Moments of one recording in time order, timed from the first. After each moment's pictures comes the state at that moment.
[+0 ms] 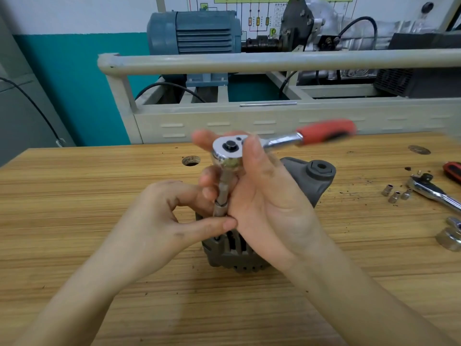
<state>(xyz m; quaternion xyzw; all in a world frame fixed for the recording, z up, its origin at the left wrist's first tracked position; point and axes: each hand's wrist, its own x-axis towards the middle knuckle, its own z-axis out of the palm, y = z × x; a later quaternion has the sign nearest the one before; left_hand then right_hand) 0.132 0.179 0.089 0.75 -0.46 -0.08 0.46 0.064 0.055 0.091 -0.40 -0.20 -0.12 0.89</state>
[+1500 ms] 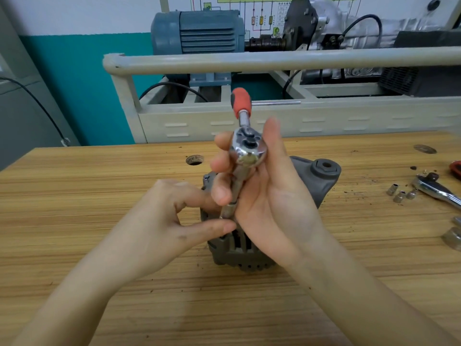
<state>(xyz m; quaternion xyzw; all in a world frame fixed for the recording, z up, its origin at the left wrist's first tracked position) 0.135 0.184 0.091 0.76 -0.51 -0.06 0.40 0.065 0.055 0.090 -0.41 -0.16 -0.09 0.89</state>
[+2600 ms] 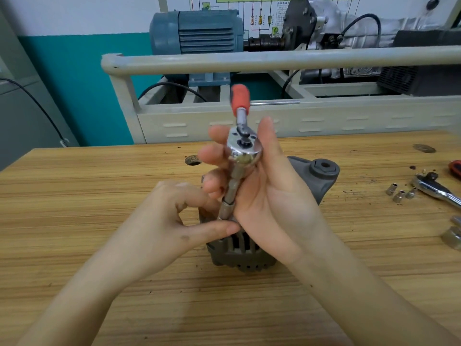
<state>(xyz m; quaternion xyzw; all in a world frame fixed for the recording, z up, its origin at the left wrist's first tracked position) 0.133 0.178 0.088 0.76 -0.48 -0.06 0.42 0.066 0.054 0.095 -0.42 -0.17 -0.08 0.89</state>
